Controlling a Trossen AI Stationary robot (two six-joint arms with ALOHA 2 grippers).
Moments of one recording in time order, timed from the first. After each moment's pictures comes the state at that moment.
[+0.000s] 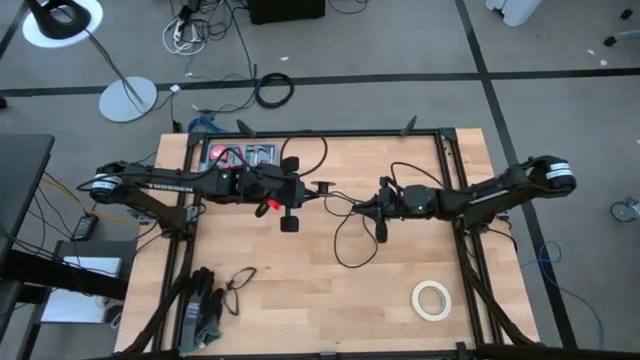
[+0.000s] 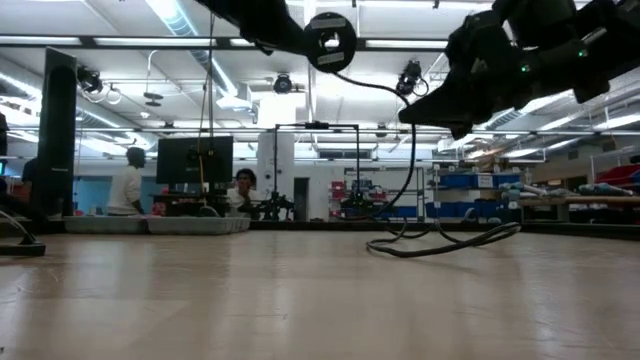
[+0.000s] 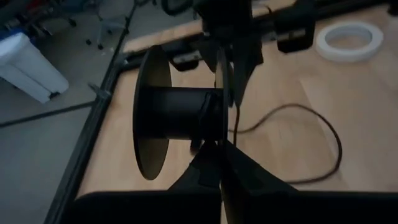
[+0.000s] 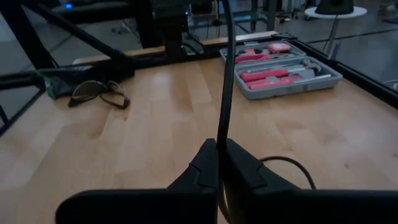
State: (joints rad) left arm 0.01 1.36 1.07 -0.18 -0.14 0.25; right arm 0.03 1.22 0.37 0.60 0.16 0.12
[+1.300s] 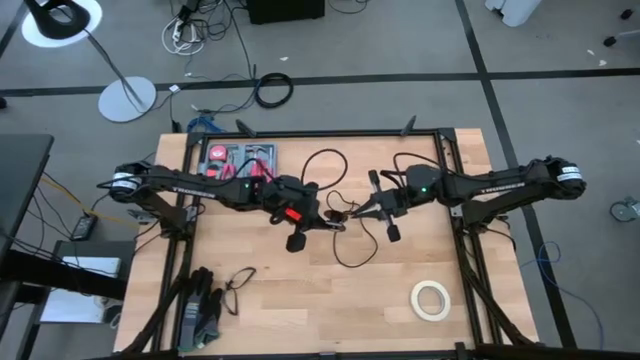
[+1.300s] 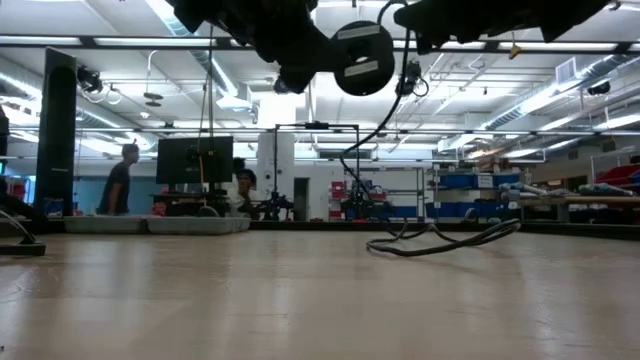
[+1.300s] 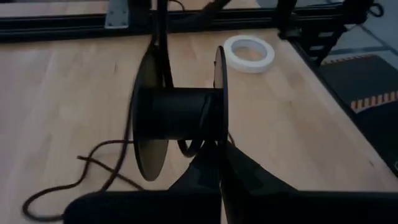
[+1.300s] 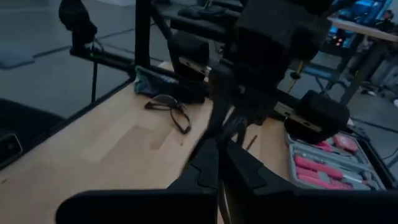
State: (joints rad) left arm -0.01 1.53 1.07 -0.06 0.22 0.04; right arm -0.02 1.11 0.67 0.23 -0.25 -0.28
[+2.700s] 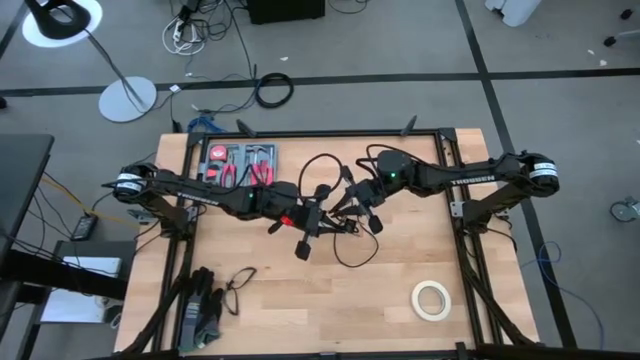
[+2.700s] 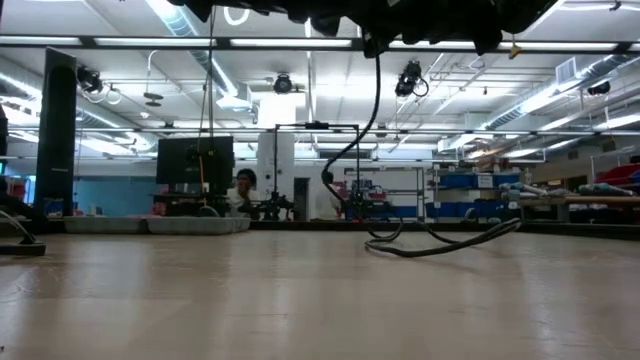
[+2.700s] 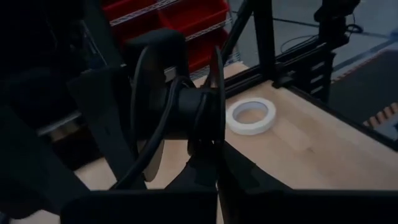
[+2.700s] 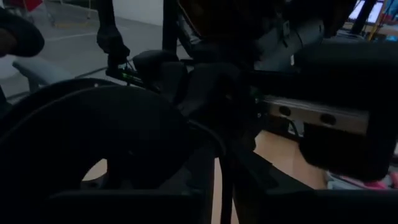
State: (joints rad) left arm -0.07 1.57 1.07 0.28 0.16 0.36; right arm -0.11 1.39 0.88 0.32 -0.55 -0.24
